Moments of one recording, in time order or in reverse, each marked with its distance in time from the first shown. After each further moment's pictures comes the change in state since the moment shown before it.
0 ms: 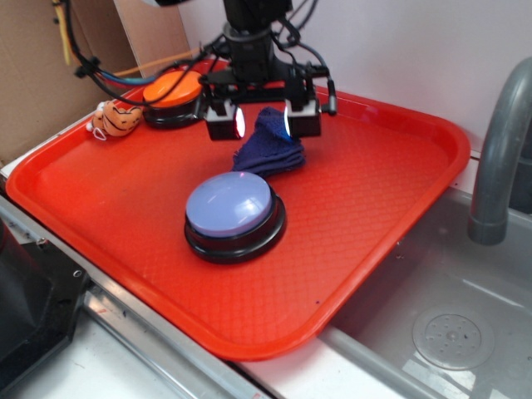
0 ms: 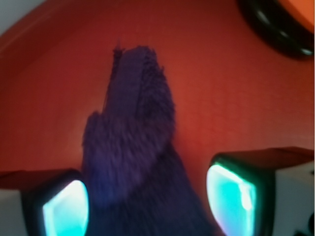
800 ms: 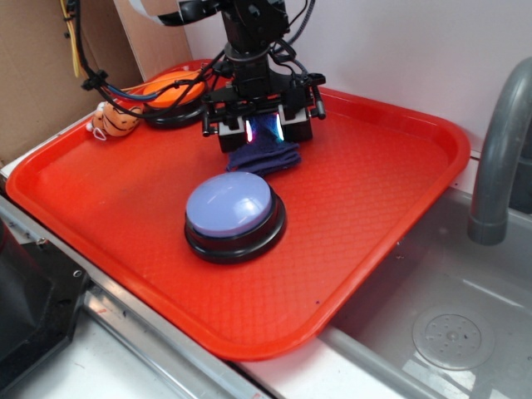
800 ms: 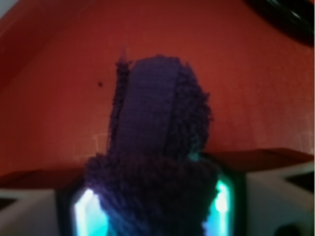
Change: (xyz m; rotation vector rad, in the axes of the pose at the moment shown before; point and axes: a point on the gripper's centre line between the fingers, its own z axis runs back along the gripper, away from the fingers) arm 0.012 0.004 -0.016 -0.041 -0.022 0.128
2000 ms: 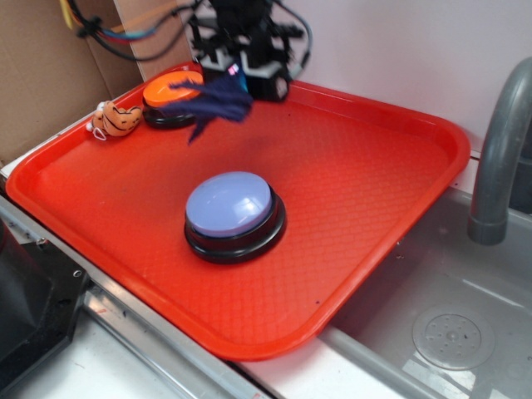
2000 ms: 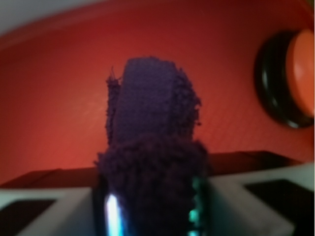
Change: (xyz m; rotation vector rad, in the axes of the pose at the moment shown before) arm 0.003 0.020 0.084 -0.028 0.164 -0.619
